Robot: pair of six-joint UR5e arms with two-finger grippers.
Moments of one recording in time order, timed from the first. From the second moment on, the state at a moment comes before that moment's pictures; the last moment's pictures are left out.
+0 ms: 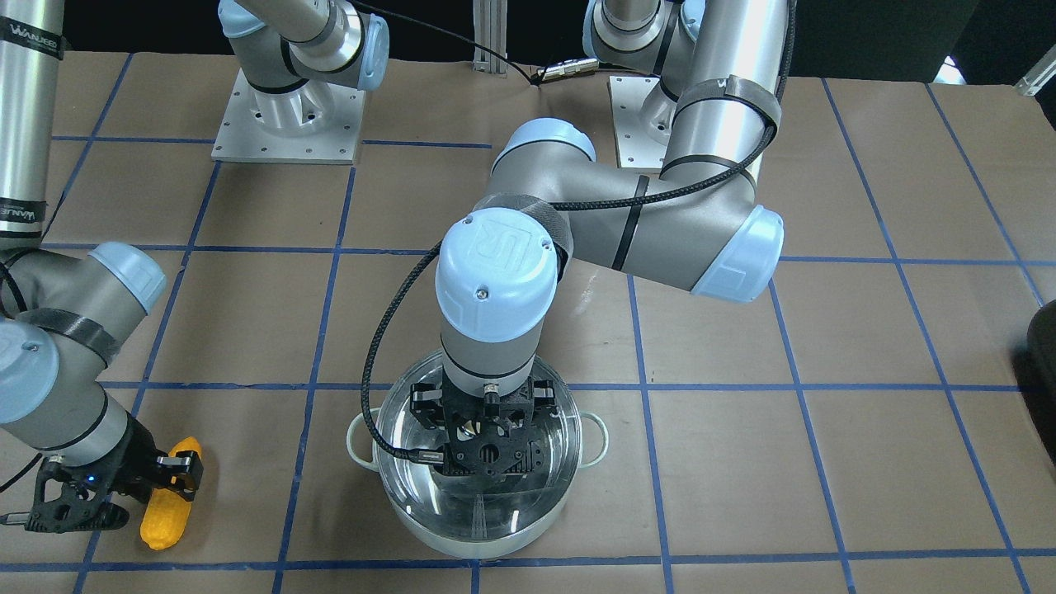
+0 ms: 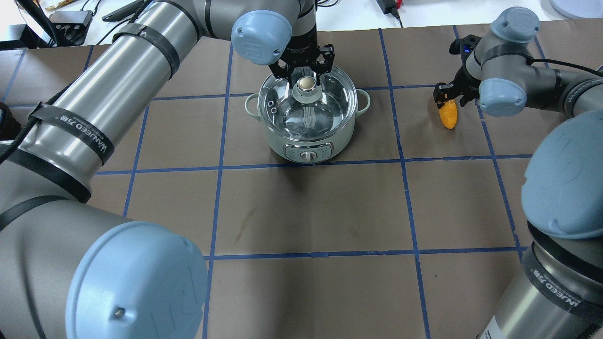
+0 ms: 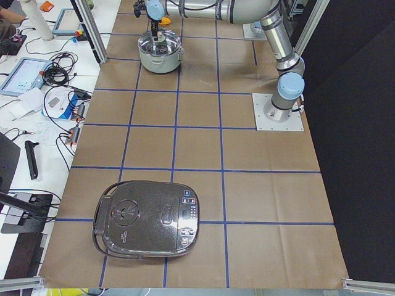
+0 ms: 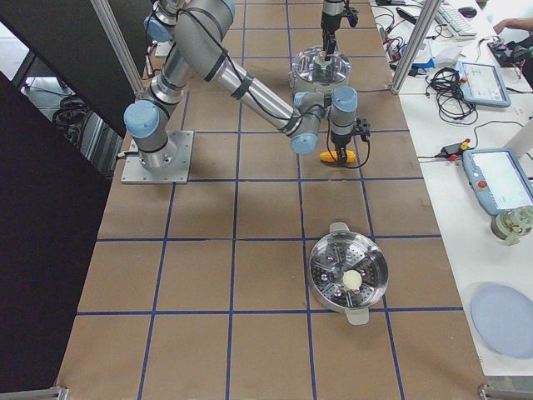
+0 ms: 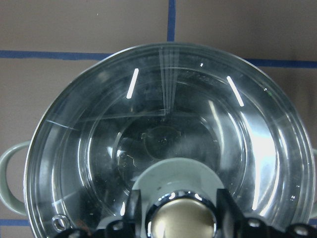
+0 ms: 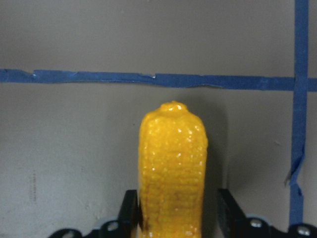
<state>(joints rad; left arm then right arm) -1.89 -2.22 -1.07 -1.37 1.54 -0.37 1.33 -0.96 1.60 -2.36 -1.51 -0.28</state>
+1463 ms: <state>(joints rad) -1.55 -2.03 -1.14 -1.50 1.60 0.07 1.78 -1.16 1.34 -1.87 -1.57 -0.03</state>
